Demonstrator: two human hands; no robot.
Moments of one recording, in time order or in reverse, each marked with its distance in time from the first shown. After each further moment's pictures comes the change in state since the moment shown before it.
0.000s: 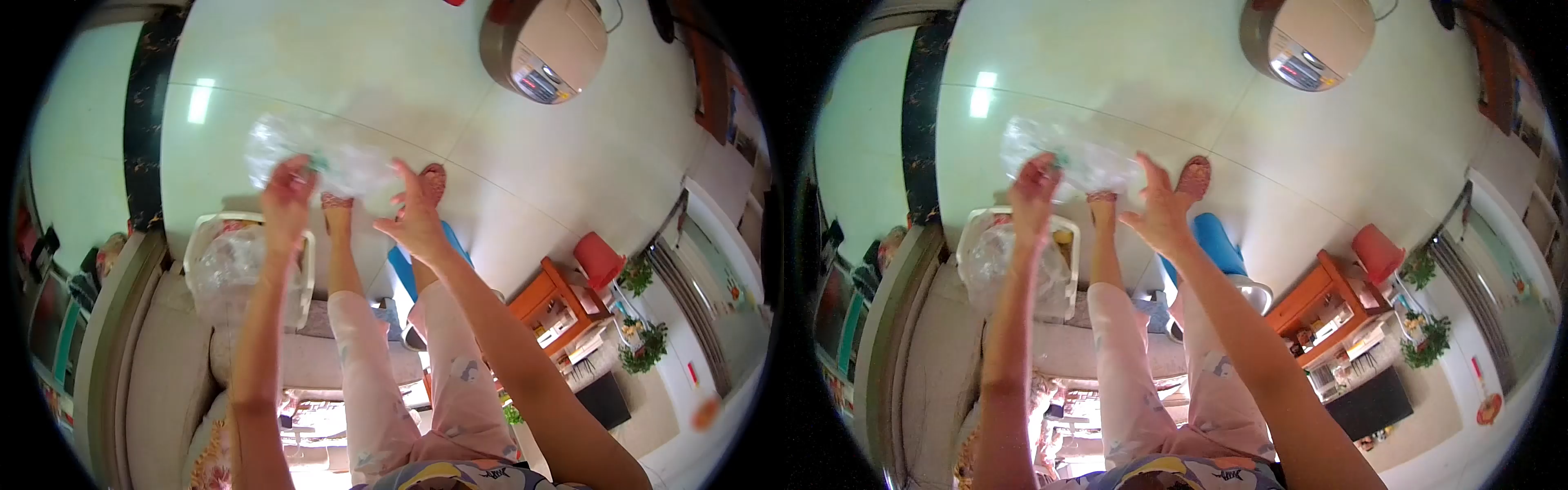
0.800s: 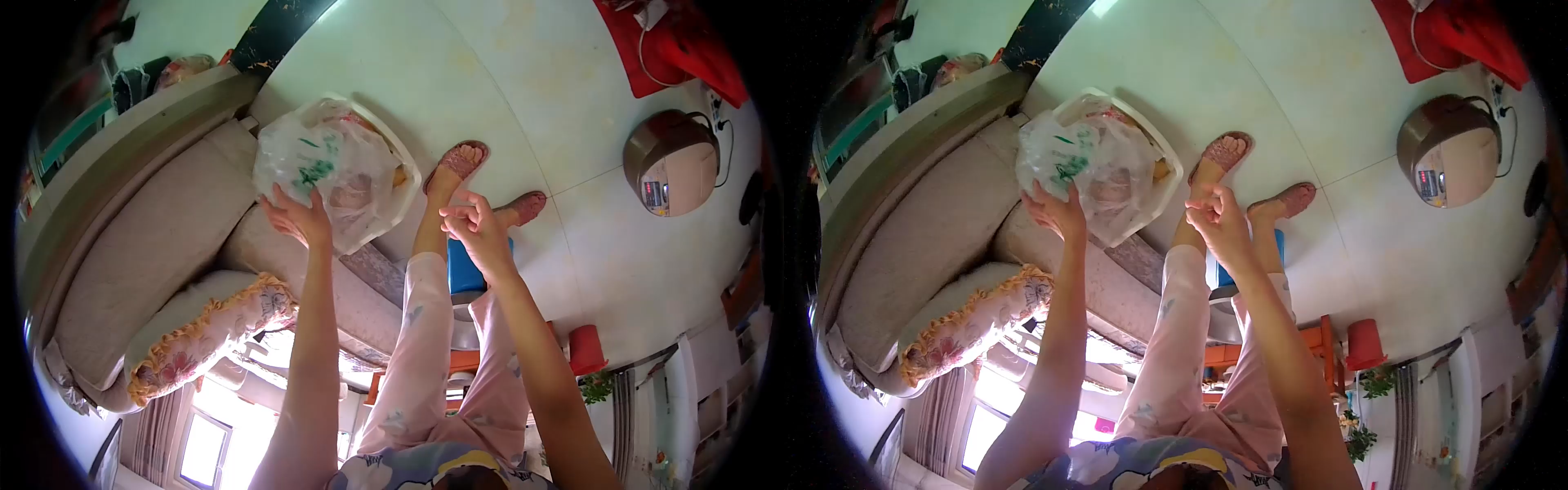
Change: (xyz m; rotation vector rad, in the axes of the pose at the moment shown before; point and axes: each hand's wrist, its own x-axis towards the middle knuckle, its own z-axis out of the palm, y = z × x) left_hand -0.160 -0.139 -0.170 1.088 1.217 -0.114; right_hand -0.062 -0.067 0.071 0.400 -0.714 0.411
